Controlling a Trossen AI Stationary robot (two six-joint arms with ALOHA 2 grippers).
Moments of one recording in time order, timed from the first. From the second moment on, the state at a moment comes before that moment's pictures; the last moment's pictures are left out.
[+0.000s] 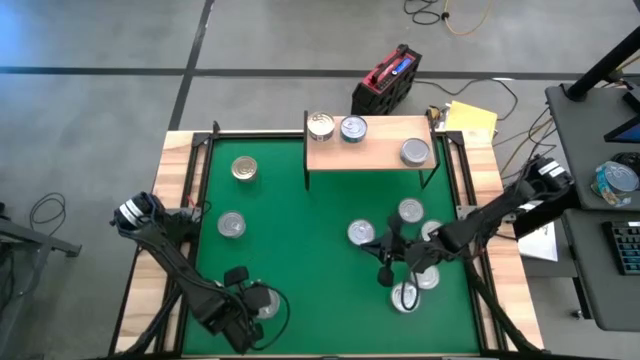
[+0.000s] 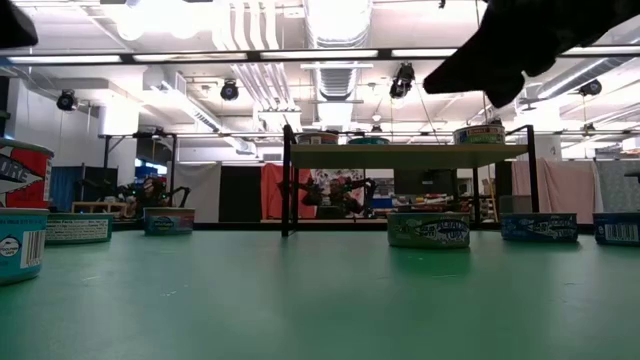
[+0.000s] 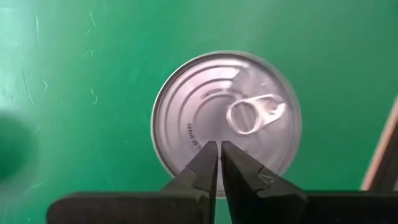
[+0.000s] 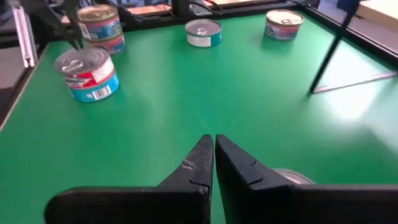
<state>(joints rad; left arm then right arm) -0.84 1.76 1.30 -1.00 -0.28 -1.15 0.50 1.37 0.64 0.21 0.62 0.38</state>
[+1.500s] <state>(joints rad) -0.83 1.77 1.25 -0.86 -0.38 -1.03 0.35 1.86 0.89 0.56 0.23 0.26</state>
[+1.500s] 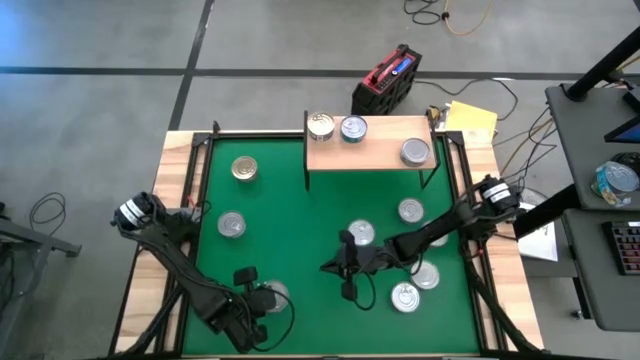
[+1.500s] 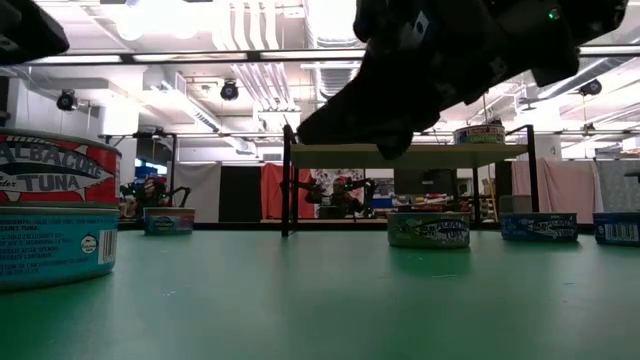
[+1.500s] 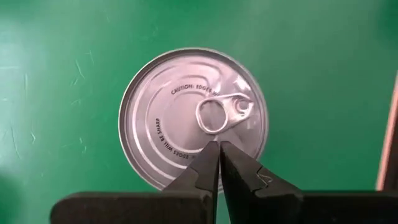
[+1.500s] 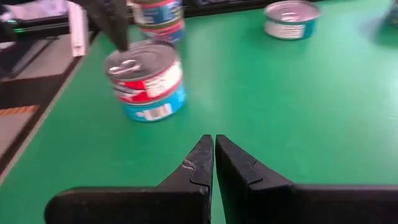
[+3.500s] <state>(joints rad) -0.83 1.83 1.21 -0.86 -0.58 -1.03 0.25 1.95 1.01 0.54 0.08 0.55</state>
